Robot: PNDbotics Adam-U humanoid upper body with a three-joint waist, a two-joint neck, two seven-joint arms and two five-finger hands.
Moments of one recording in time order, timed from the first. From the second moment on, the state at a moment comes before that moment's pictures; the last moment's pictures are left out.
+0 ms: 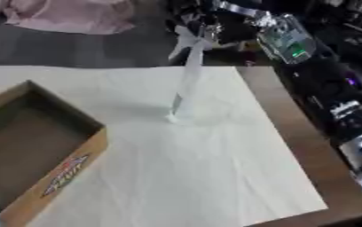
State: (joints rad) left arm -0.12 0.34 0.17 -1.98 0.45 -0.14 -0.42; right arm -1.13 -0.65 0.26 -0.89 -0.15 -0.49 0.69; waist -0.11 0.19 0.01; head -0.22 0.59
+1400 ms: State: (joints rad) left arm -0.13 0.34 0.18 -1.98 0.44 -0.13 -0.44; right arm -1.13 -0.64 0.25 -0.86 -0.08 -0.51 0.67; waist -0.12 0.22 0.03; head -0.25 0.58
